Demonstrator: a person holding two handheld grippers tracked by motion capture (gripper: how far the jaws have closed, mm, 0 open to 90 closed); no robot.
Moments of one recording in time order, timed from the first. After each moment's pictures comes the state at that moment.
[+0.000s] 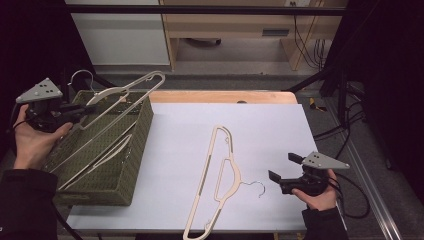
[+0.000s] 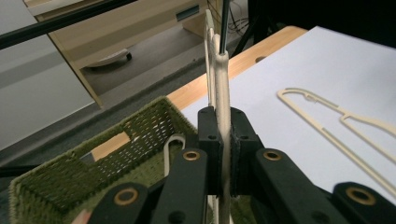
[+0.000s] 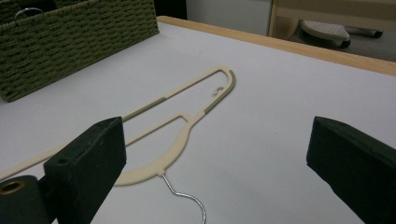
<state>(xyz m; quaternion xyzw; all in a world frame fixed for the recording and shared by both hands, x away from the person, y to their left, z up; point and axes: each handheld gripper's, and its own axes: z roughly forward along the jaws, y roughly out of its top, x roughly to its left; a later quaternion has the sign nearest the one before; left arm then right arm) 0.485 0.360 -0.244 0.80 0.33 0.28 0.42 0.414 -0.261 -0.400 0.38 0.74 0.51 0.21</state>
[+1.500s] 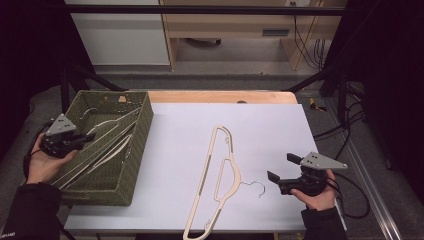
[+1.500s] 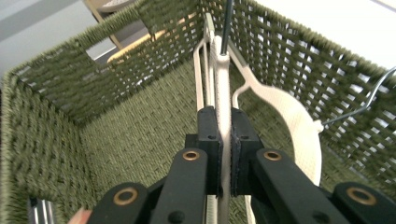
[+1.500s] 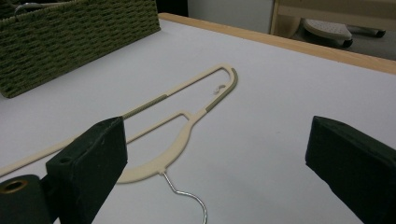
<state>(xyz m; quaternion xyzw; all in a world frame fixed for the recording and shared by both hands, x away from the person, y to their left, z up) 0.495 0.397 -0.358 0.82 0.36 0.29 0.32 0.414 -0.258 -0.402 0.37 0.75 0.51 0.21</state>
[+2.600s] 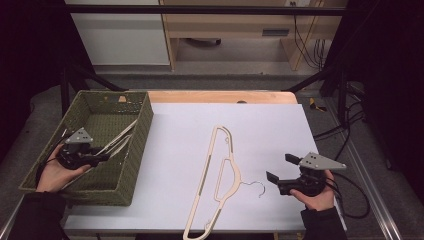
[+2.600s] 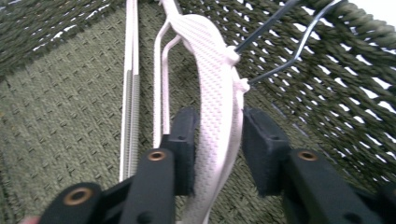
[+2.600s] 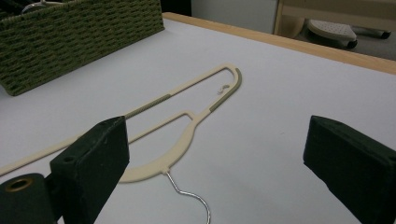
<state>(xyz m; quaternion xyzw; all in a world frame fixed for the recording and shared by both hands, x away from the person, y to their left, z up) 0.486 0.375 -0.386 0.86 0.36 0.19 0.30 0.414 -0.256 -0.403 0.37 0.75 0.51 0.20</state>
